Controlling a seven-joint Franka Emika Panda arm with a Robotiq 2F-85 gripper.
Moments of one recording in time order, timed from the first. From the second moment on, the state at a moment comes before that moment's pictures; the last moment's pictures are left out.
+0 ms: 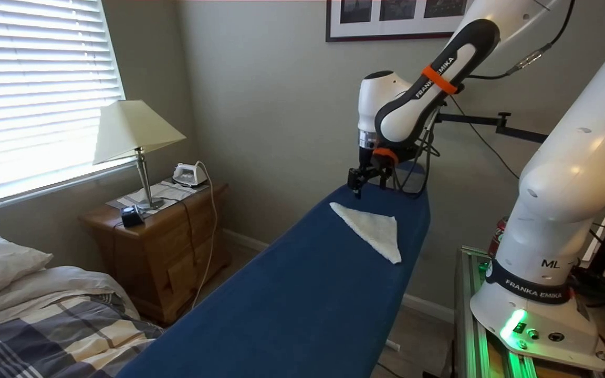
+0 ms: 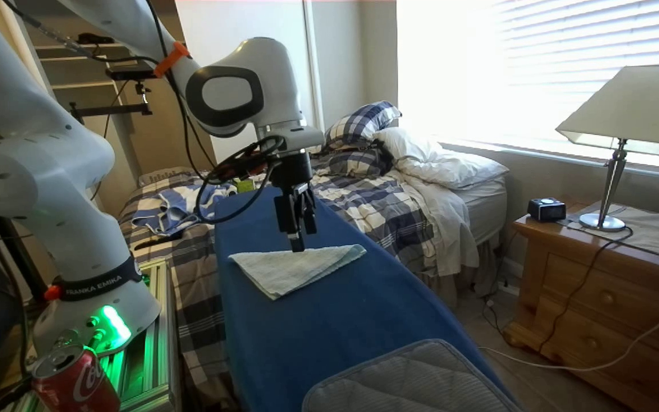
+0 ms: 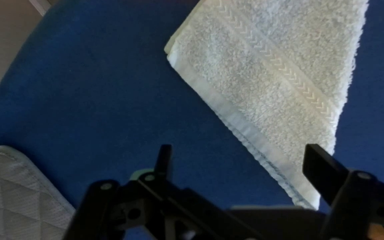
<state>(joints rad) -0.33 -0.26 -0.10 -2.73 -0.36 2.54 0.54</state>
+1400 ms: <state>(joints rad) -0.22 0.09 -0.13 -2.47 -0.14 2.67 0.27</state>
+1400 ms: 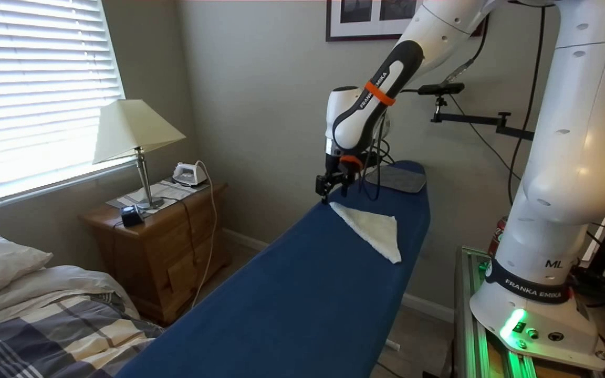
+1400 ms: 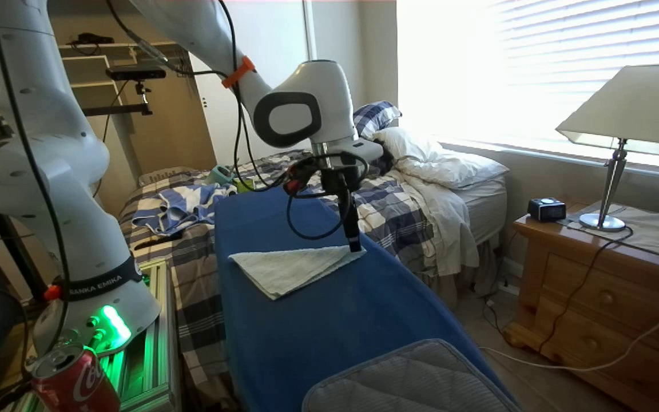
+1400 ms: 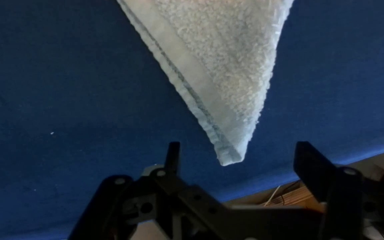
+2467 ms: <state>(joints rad) -0.20 0.15 -0.14 -2.41 -0.12 2.67 0.23</state>
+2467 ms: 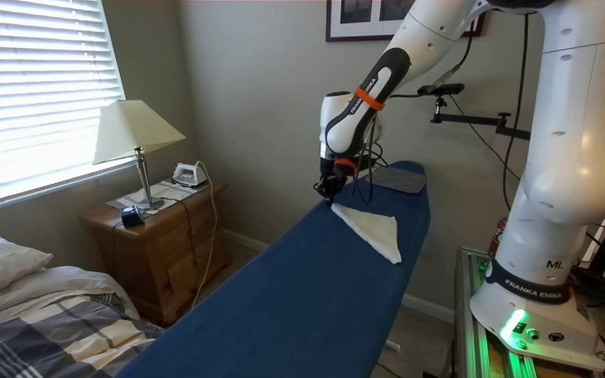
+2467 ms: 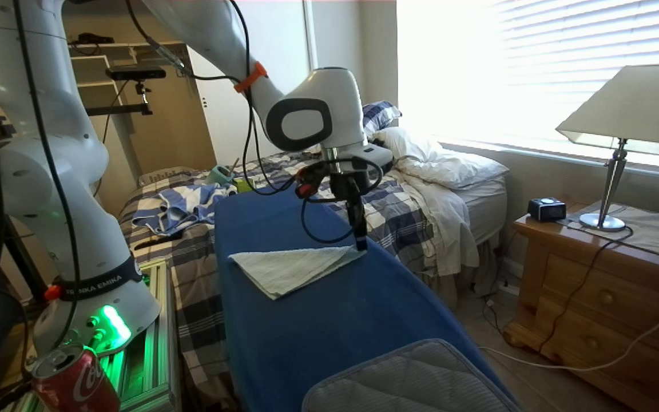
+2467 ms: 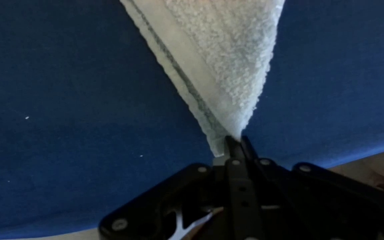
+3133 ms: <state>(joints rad) -0.19 0.10 -0.16 -2.39 -0.12 2.66 0.23</state>
